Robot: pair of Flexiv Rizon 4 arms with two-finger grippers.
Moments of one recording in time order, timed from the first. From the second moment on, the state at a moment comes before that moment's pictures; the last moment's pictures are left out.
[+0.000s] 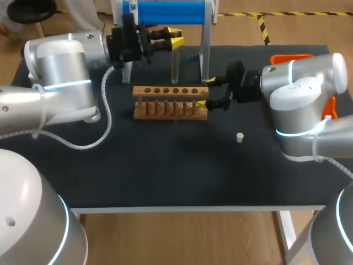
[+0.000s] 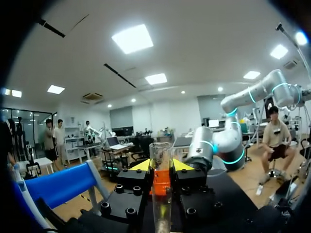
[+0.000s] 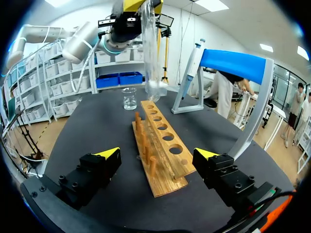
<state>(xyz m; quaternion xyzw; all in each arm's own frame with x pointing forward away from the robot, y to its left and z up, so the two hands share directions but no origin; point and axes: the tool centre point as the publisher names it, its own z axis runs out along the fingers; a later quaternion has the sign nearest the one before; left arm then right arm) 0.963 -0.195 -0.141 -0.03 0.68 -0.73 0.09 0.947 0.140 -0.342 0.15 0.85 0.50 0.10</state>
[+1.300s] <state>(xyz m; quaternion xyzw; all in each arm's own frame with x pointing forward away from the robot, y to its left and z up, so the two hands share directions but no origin) 1.006 -0.190 -0.183 -0.04 0.67 -0.74 0.05 0.947 0.140 -0.342 0.15 0.85 0.50 0.10</state>
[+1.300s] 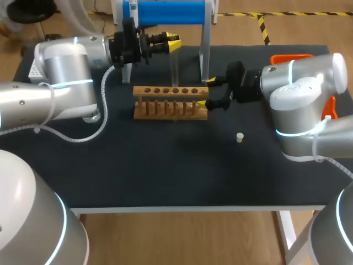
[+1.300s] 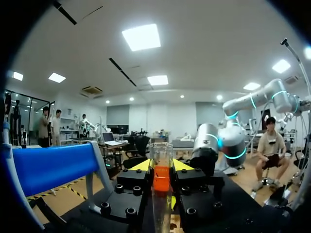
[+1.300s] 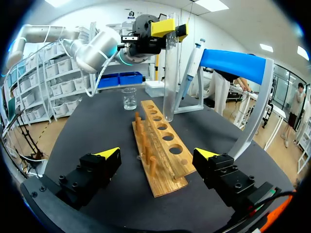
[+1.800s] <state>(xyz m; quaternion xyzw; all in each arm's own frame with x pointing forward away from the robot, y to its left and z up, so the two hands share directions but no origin) 1.005 -0.192 -0.198 -0.05 0.67 -0.74 0.04 0.947 0.140 -0.342 0.15 0.85 0.50 0.10</state>
